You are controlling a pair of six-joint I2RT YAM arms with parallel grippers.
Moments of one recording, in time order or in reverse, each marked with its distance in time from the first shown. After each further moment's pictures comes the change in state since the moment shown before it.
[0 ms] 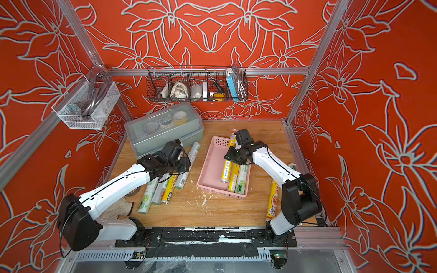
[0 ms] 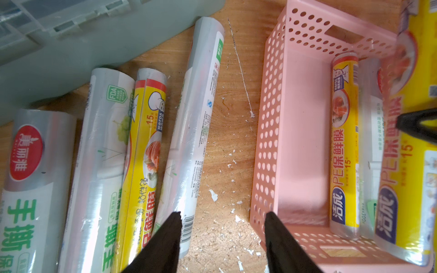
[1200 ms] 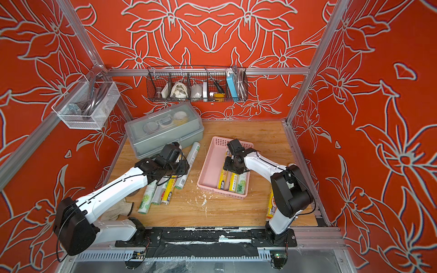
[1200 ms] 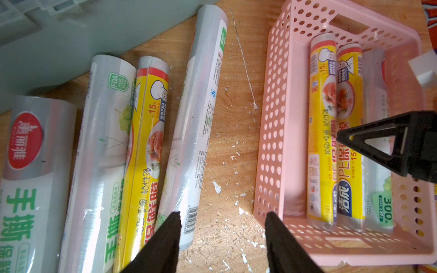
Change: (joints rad) left arm 0.000 -0.044 -0.057 0.011 0.009 0.000; right arm 0.062 0.093 -0.101 0.063 0.145 0.013
